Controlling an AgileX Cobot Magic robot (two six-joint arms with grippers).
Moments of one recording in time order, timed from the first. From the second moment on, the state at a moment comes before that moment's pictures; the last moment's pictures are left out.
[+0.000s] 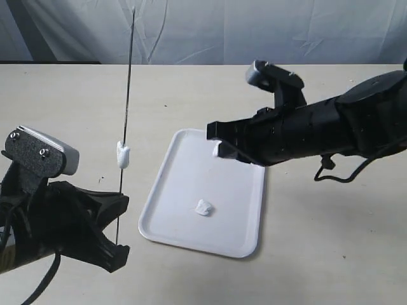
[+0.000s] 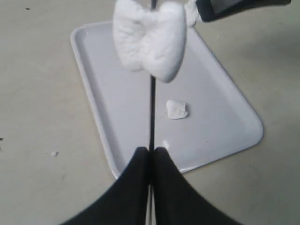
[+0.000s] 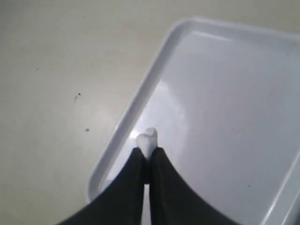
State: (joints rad) left arm -0.94 1.04 -0.31 1.58 0.20 -1.89; right arm 0.53 1.62 -0.79 1.41 0.34 -0.89
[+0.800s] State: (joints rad) left arm -0.86 1.21 -0.32 1.52 0.21 -1.80; right arm 0.53 1.64 -0.81 1.48 0.71 -0.98
